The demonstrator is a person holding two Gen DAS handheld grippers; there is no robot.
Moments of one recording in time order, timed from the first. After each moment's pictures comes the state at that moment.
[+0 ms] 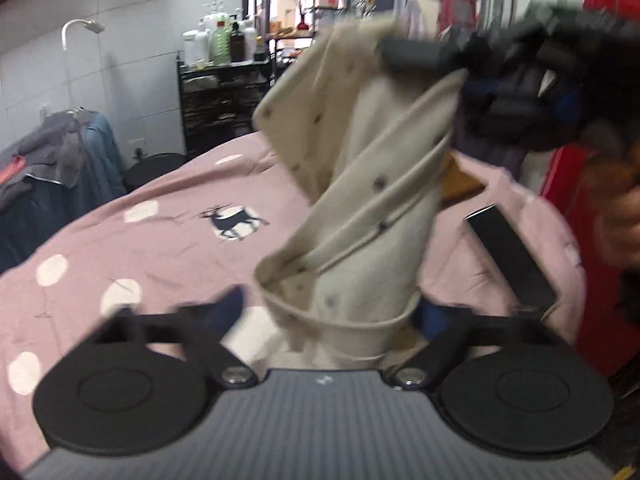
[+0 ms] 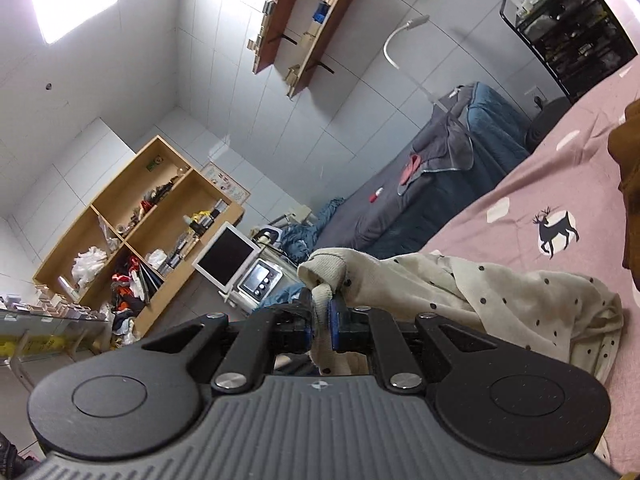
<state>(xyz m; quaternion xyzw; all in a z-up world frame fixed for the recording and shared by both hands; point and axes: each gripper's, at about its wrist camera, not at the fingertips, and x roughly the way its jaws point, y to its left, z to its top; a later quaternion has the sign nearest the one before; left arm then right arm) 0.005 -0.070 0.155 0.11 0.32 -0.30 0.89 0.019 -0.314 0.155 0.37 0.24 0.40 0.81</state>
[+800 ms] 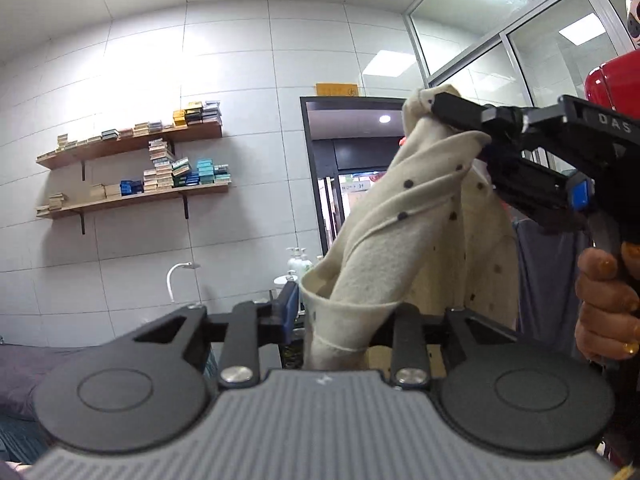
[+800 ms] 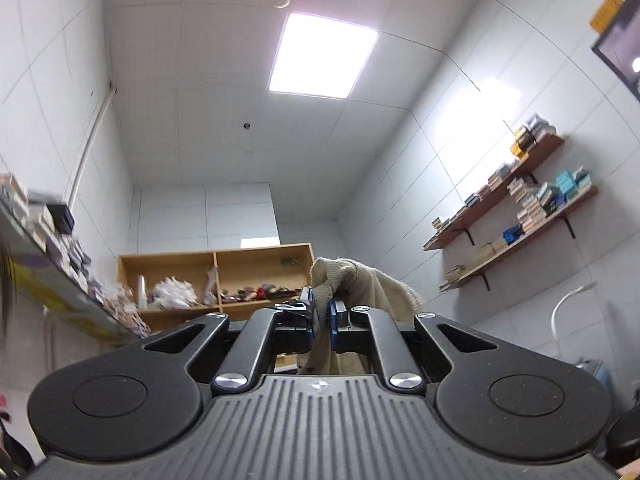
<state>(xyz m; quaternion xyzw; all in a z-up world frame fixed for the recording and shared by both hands) -0.087 -0.055 0.404 0.09 -0.01 -0.21 0.97 -0.003 -0.314 0.351 0.25 -0.11 0.49 0.82</state>
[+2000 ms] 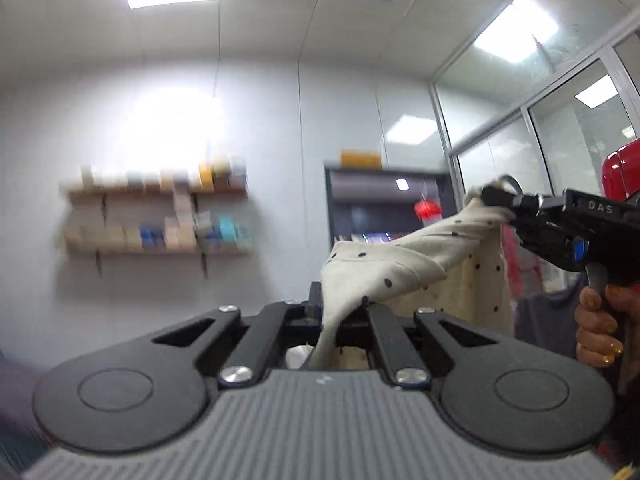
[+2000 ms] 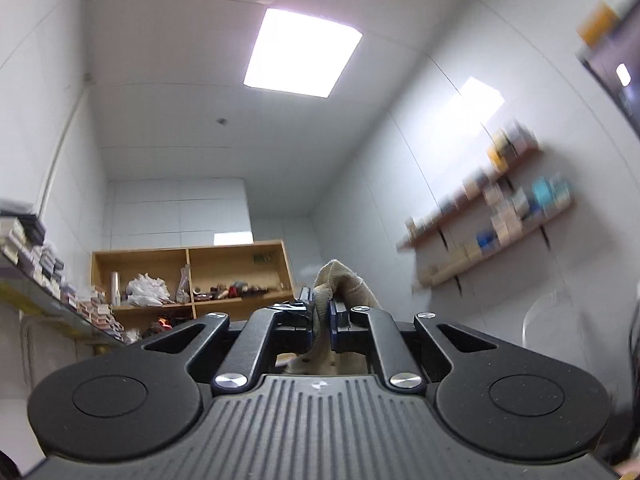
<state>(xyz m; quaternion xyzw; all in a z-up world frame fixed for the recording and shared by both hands) -0.142 0.024 0.475 0.04 -0.13 -0.18 0.97 -0.036 -0.322 0.433 0.18 -0.16 0.44 0.87</state>
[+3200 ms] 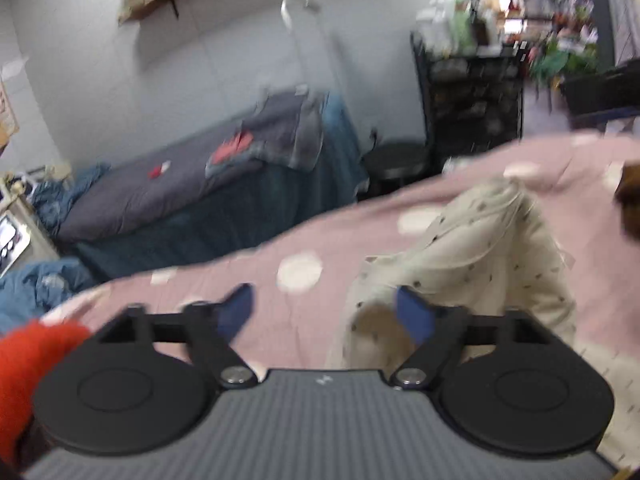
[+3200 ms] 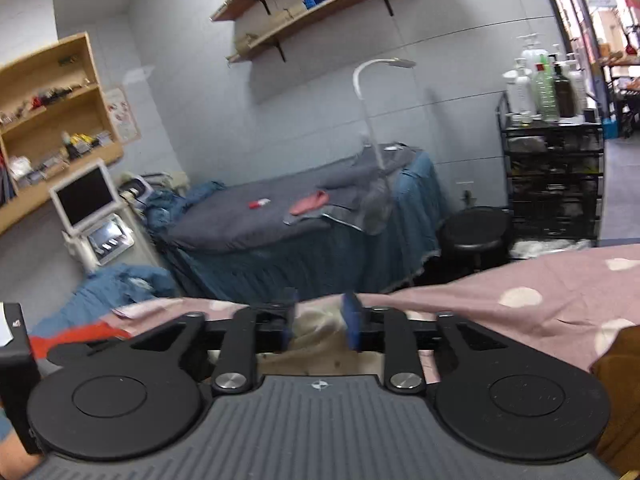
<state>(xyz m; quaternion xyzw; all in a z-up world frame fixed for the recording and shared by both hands) 0.075 0.021 0.159 0.14 0.33 0.04 0.93 0.149 -0.194 0.168 0.09 0.25 0.23 0.94</state>
